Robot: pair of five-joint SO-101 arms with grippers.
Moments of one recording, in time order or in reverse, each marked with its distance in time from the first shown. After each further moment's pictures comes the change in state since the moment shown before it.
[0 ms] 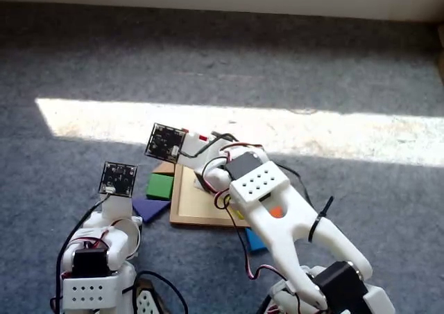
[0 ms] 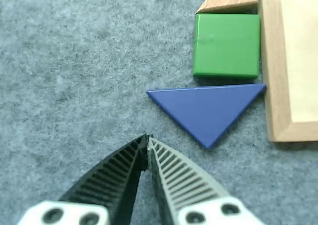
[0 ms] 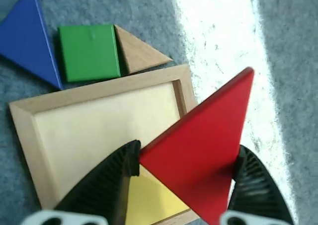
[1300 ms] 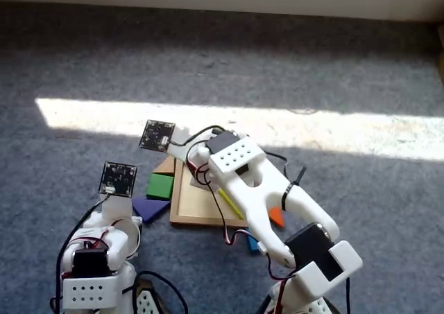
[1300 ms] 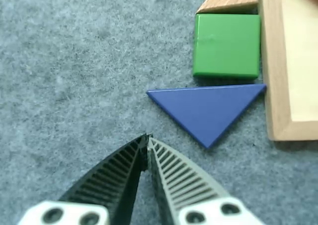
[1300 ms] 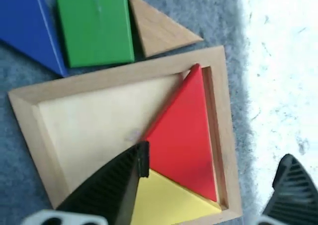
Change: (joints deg) left arm 0.0 0.0 0.0 0.0 0.0; right arm 0.0 18.2 -17.5 12.8 -1.3
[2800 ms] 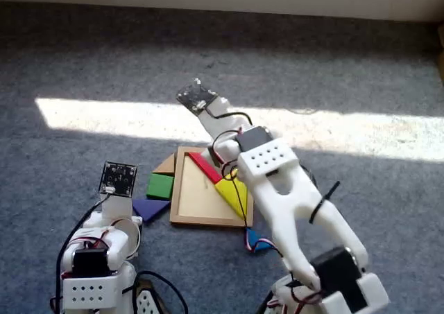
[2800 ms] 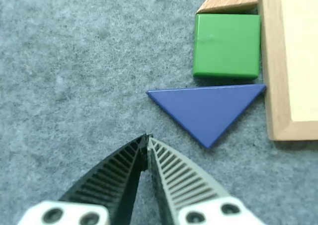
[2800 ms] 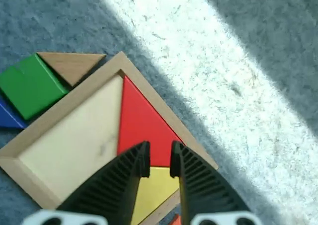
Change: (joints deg) left arm 0.0 0.0 0.0 0.0 0.0; right arm 7.0 -16.9 6.3 -0.9 -20.1
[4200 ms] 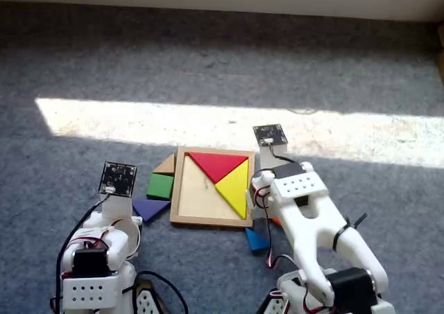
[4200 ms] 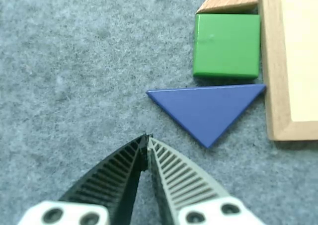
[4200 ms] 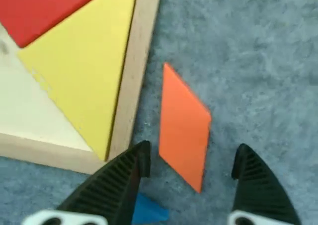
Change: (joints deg) left arm 0.0 0.0 0.0 0.0 0.0; right arm 11.3 -4.4 26.5 3.4 -27.0
